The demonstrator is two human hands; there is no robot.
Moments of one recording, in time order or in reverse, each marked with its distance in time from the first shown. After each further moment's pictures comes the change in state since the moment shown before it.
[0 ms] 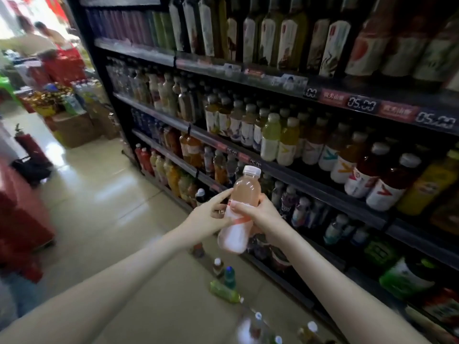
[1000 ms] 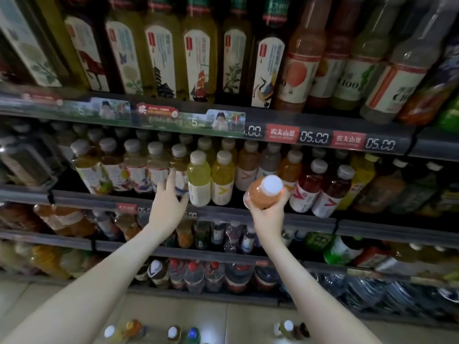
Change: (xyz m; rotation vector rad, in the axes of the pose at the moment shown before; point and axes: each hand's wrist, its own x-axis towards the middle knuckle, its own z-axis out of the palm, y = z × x) left_hand 0.342 0.025 -0.056 0.443 0.086 0.364; right_hand 0.166 -0.019 -0.094 0.030 1.241 -0.163
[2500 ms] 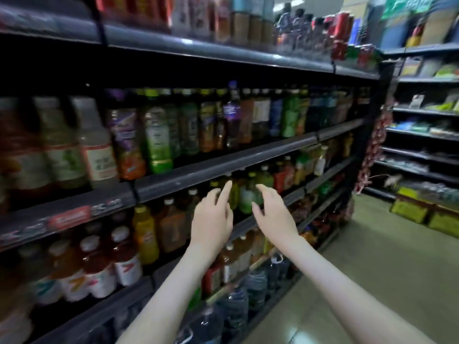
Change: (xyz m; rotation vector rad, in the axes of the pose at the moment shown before) left_hand -0.160 0.439 0.204 -0.232 -0.043 1.155; right_hand -0.005 -0.100 -0.444 -0.926 0.513 -0.280
